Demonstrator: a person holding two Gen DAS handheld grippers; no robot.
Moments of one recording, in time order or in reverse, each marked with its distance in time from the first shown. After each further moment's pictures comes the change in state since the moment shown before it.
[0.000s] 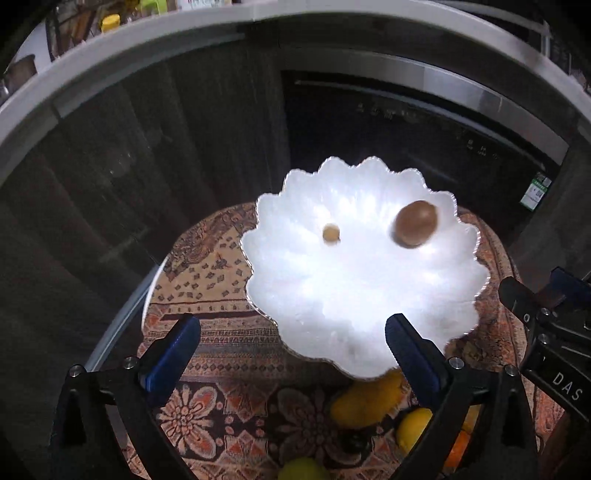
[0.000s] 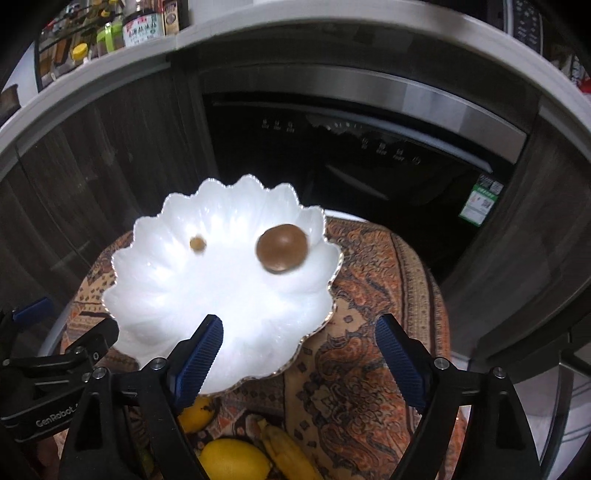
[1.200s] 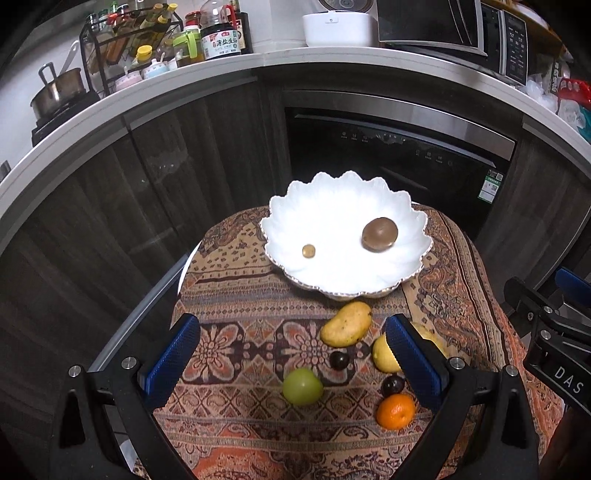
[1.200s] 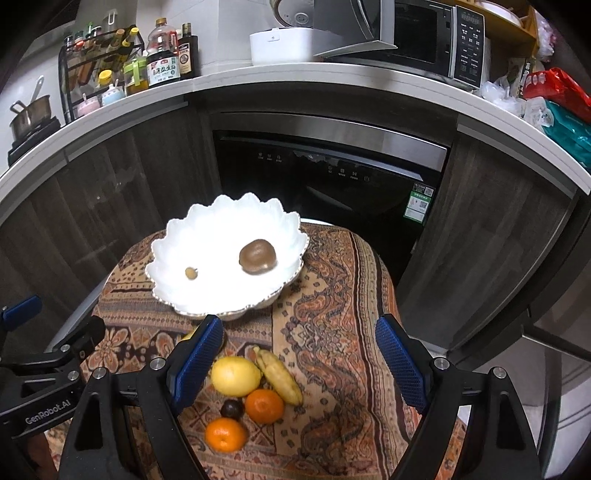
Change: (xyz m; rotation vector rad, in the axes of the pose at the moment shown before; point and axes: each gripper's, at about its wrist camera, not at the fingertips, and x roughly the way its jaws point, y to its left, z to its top) left arm -0.123 -0.001 -0.072 -0.001 -0.093 0.011; right arm -0.126 -0.012 -0.067 0.006 -0.089 -0.027
